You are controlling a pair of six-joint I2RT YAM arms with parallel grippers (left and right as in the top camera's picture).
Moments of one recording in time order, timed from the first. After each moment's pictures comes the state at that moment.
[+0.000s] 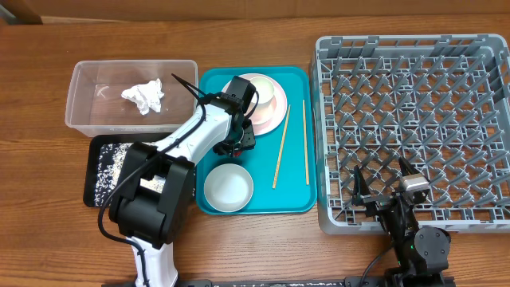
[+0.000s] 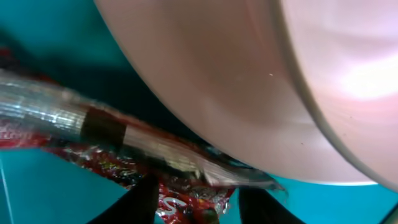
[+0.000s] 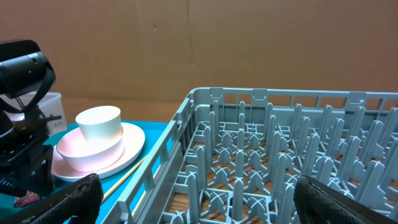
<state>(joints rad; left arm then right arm) -0.41 2.01 1.35 -0.77 0.00 -0.60 0.12 0.01 0.02 -0.03 -0.08 0.04</state>
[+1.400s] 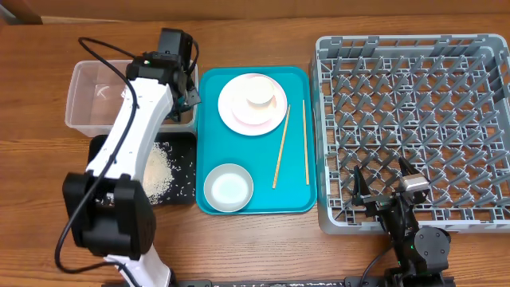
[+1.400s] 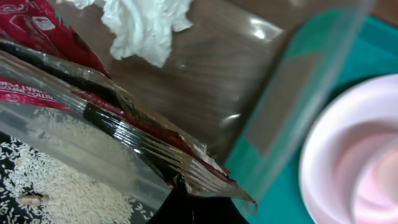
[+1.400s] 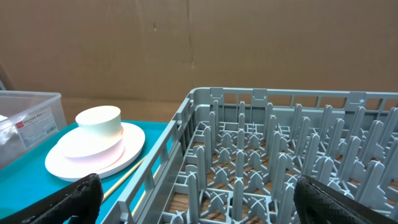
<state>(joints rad) -0.14 1.88 1.61 -1.02 -0.23 -0.59 0.12 0.01 0.02 -0.03 -0.08 0.04</state>
